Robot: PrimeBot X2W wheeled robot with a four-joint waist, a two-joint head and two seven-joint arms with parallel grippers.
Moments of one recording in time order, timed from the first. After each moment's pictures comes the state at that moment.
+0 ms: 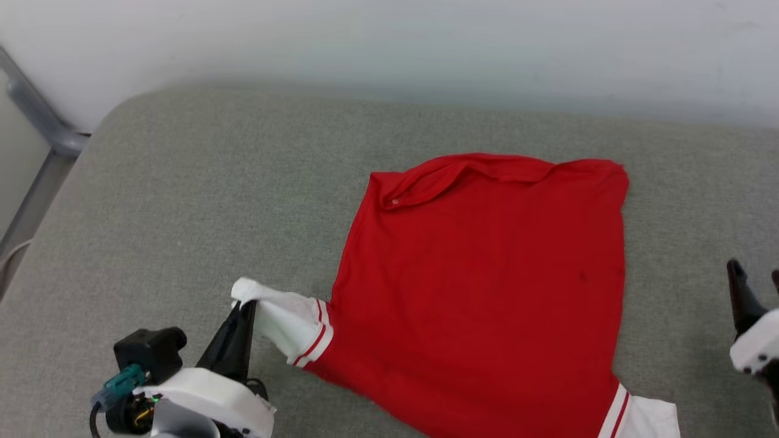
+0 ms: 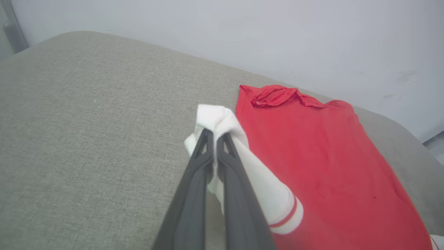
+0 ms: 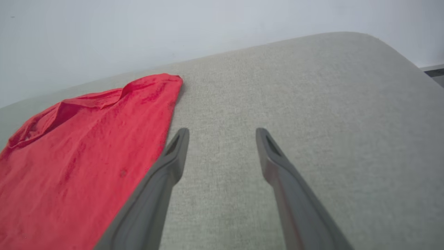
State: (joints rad) left arm -0.05 0.52 -0.50 -0.06 -0.87 0.28 -0.20; right arm -0.13 -0.17 -0.33 0.19 0.32 0.13 0.21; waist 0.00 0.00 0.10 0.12
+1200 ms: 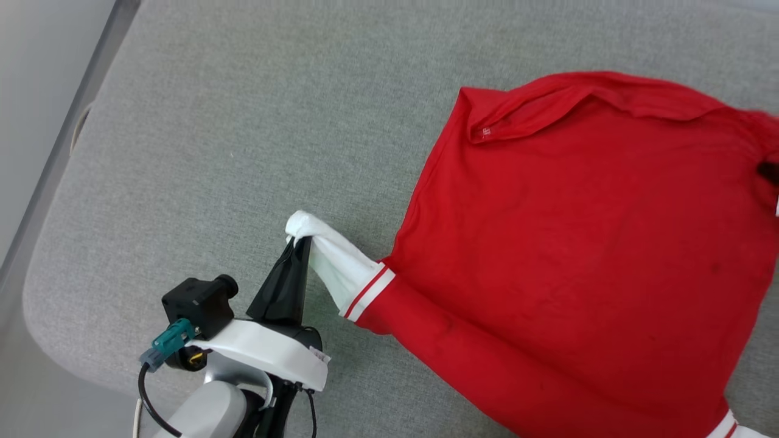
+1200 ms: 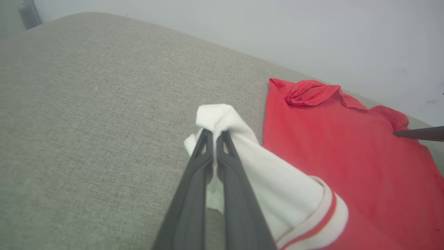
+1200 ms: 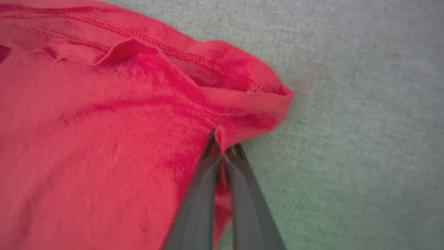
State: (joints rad) left arm -0.25 0.37 -0.54 -0.01 -0.77 0.20 -0.25; right arm -0.75 -0.47 -0.03 0.57 0.42 0.13 0.85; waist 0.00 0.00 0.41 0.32
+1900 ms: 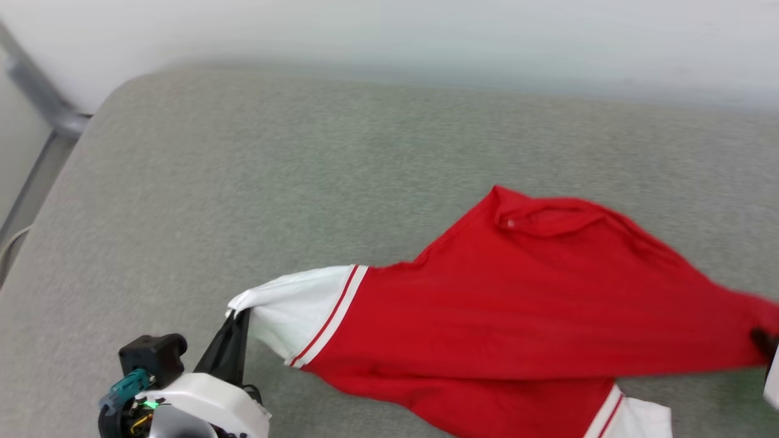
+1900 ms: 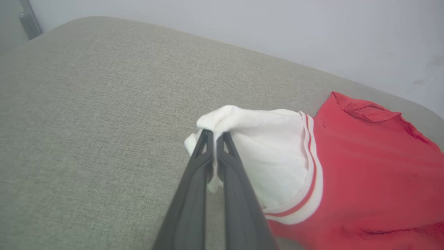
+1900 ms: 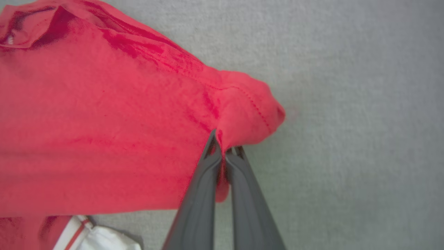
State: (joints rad) left arm -0.08 0.48 -0.50 0.02 -0.81 0.27 -0.20; right arm -0.19 -0.38 -0.26 0.22 0.43 0.13 0.73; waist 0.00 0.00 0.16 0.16
